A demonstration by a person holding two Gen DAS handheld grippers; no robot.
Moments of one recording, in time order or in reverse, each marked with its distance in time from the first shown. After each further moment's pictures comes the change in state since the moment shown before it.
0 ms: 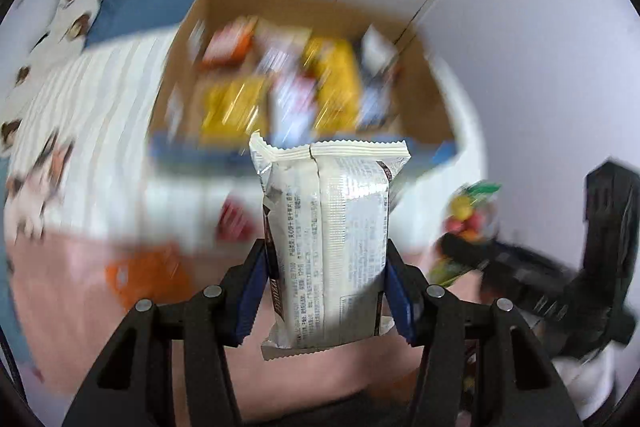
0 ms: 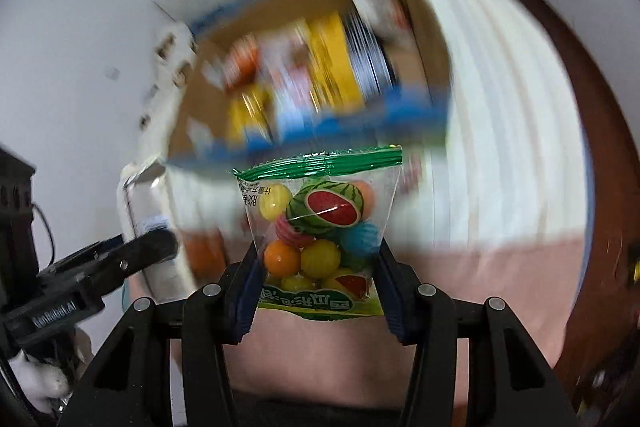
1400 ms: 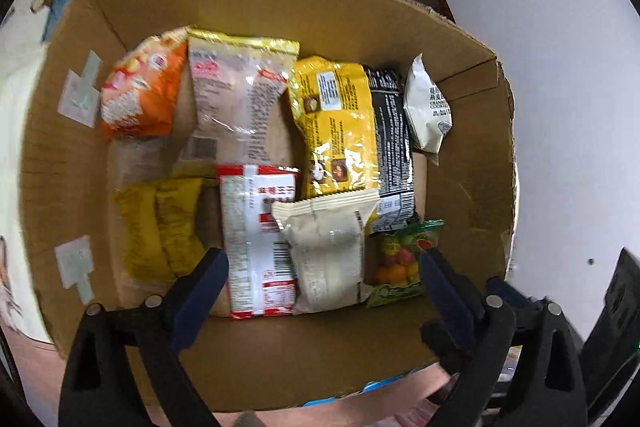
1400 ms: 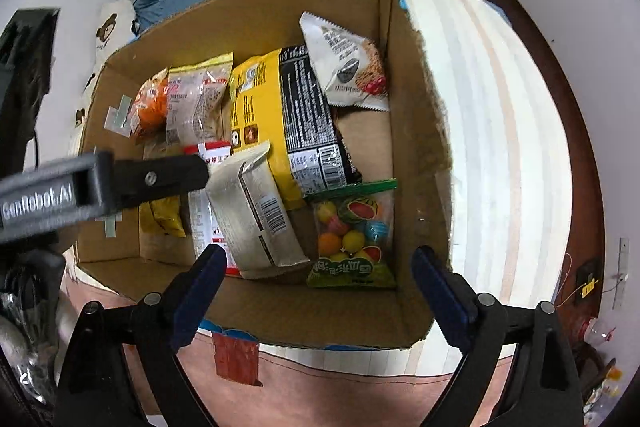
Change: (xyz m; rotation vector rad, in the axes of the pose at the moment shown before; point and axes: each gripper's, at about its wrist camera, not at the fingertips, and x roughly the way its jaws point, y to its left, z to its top) left arm 0.160 0.008 0.161 -0.101 0.249 0.034; right arm 0.112 -0.023 0.136 -0.006 0.147 -0.221
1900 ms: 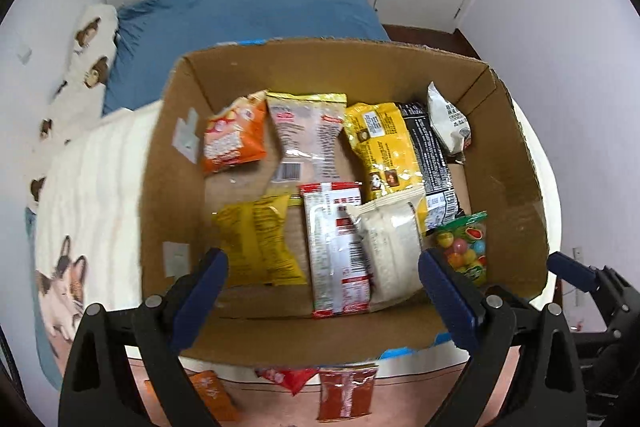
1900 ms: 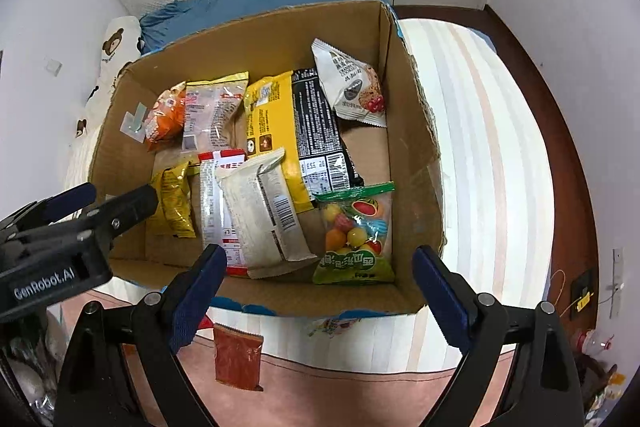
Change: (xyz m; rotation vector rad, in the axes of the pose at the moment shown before) left arm -0.043 0.012 -0.047 0.129 -0.277 0.231; right arm -0.029 0.014 -0.026 -0.024 -0.123 -0.028
